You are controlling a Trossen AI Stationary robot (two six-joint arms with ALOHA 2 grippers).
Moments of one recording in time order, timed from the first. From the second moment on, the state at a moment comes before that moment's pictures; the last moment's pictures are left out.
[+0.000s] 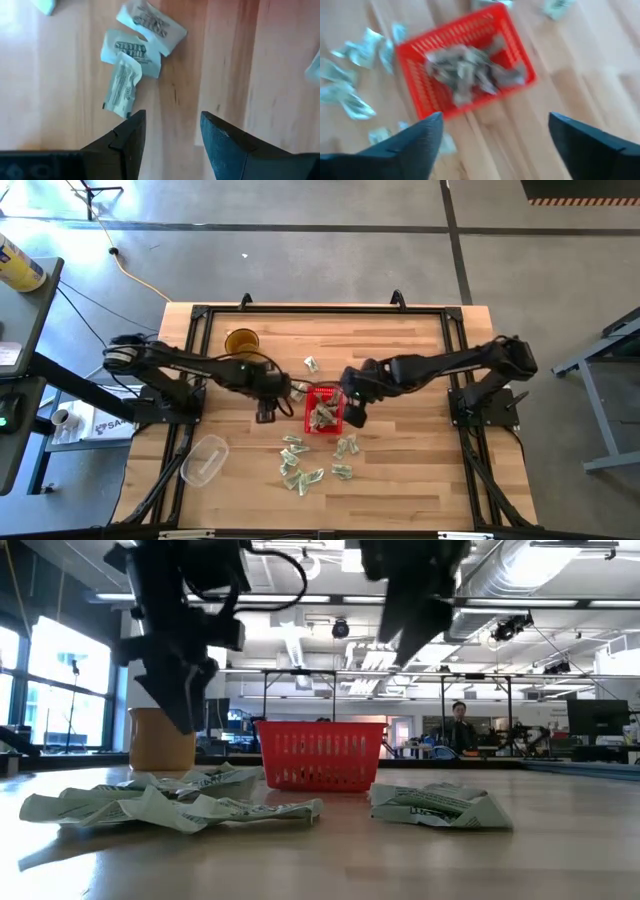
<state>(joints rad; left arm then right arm) -0.01 1.48 0.90 -0.70 -0.18 -0.02 0.11 1.63 1.35 -0.84 0.15 0.52</state>
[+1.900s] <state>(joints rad) -0.08 1.53 1.20 -0.66 0.11 -0.41 0.36 1.41 1.07 -0.85 0.19 0.65</state>
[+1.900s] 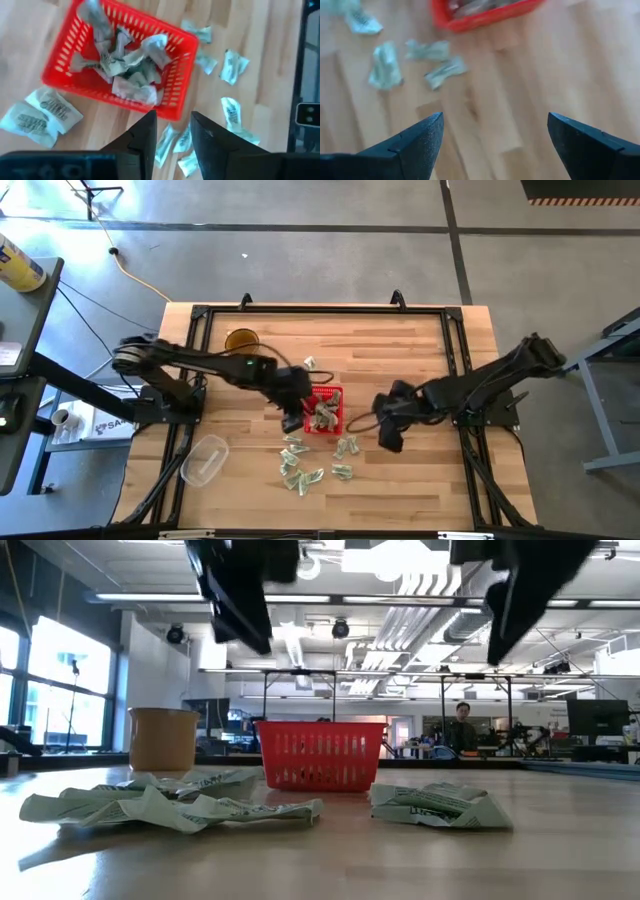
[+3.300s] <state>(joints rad) -0.30 1.13 0.82 -0.89 -0.16 -0.75 0.22 1.66 1.28 -0.61 0.24 0.81</state>
